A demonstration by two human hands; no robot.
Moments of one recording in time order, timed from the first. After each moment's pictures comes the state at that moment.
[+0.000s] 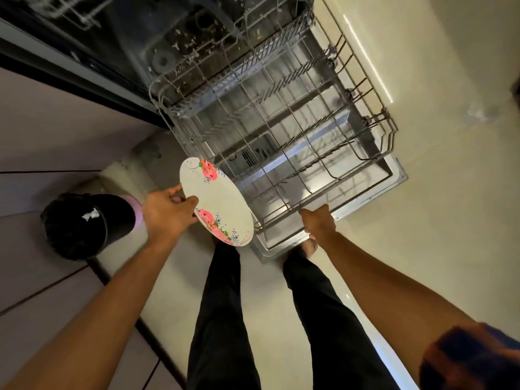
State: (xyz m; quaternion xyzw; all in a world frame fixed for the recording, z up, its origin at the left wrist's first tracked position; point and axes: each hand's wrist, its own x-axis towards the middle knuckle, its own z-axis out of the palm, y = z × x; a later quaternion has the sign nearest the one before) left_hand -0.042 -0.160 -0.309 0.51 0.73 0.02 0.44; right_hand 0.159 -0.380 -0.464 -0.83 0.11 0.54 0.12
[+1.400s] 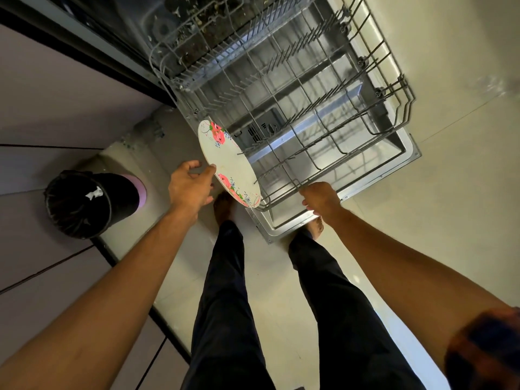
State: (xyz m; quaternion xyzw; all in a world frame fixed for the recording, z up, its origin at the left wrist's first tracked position) left_hand -0.050 -0.178 -0.354 0.45 0.73 0.00 0.51; right_hand 0.145 -0.373 -0.459 -0.82 0.04 0.56 0.13
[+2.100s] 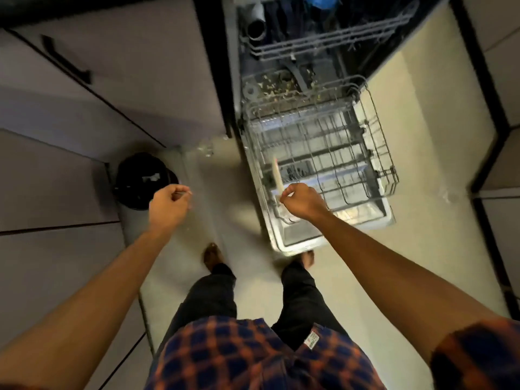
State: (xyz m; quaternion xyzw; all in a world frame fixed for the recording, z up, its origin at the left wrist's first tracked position) left_hand -0.283 -0.167 -0.203 0.52 0.70 0.10 0.47; right_hand 0.016 -0.258 -0.197 -0.82 -0.34 0.46 0.02
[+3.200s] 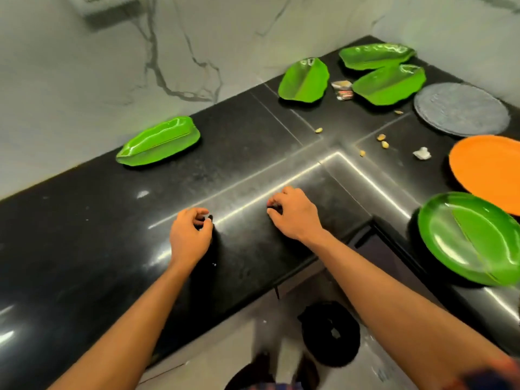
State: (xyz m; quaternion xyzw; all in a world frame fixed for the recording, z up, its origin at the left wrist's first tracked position) left_hand -0.799 -0.132 -0.011 0.16 0.92 0.37 0.01; right_hand -0.688 0.095 -0.016 -0.21 -0.93 0.29 0.07
